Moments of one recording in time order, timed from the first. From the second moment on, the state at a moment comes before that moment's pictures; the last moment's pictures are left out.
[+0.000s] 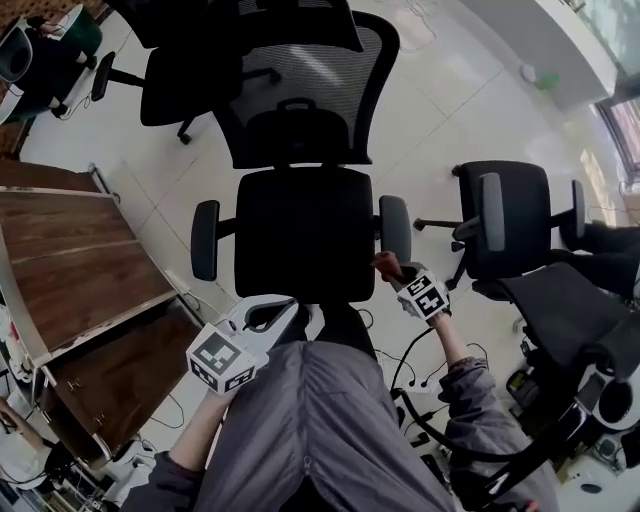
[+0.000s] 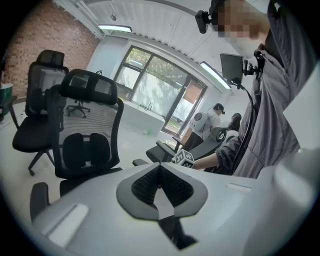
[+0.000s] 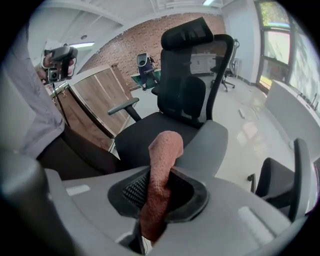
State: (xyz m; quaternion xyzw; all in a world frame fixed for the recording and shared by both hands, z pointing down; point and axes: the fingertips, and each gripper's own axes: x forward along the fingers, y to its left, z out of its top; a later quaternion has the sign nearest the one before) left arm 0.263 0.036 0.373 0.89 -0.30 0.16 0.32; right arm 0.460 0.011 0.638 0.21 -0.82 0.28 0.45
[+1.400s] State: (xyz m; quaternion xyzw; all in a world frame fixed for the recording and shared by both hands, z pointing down) left arm 0.289 0.037 0.400 0.87 -0.29 0.19 0.34; right arm 0.521 -0.033 0.613 0.35 -0.82 0.37 0.27
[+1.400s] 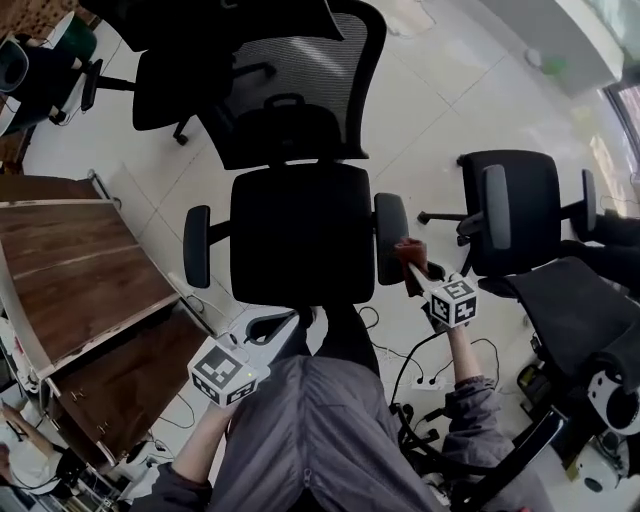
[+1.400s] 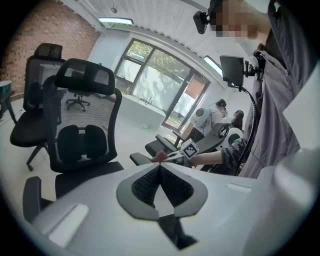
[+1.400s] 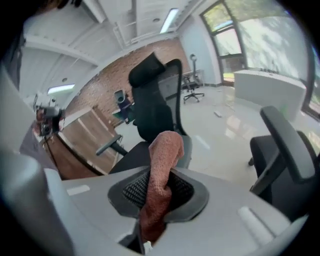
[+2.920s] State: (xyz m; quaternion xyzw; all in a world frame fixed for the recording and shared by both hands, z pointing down) left arm 0.332 0.023 0.485 0.89 -0.27 0.16 0.34; right arm 0.572 -0.099 0.696 0.35 -0.74 0.57 0.05
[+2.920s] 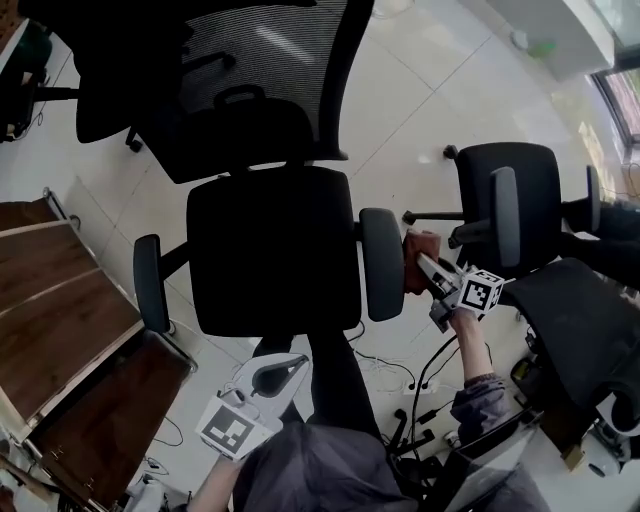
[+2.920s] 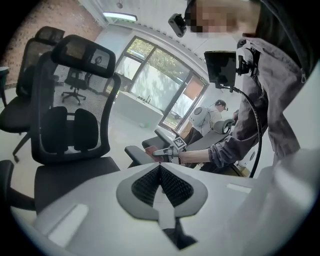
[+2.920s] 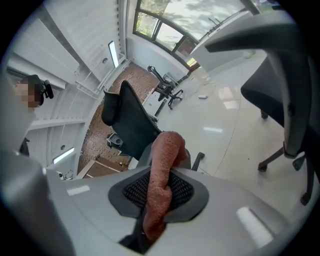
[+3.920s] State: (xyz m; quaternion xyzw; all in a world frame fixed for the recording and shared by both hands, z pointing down) left arm 0.341 0.008 0.517 0.87 -0.26 0.18 0.38; right arm 0.535 -0.131 0.827 0.34 -0.69 0.63 0.10
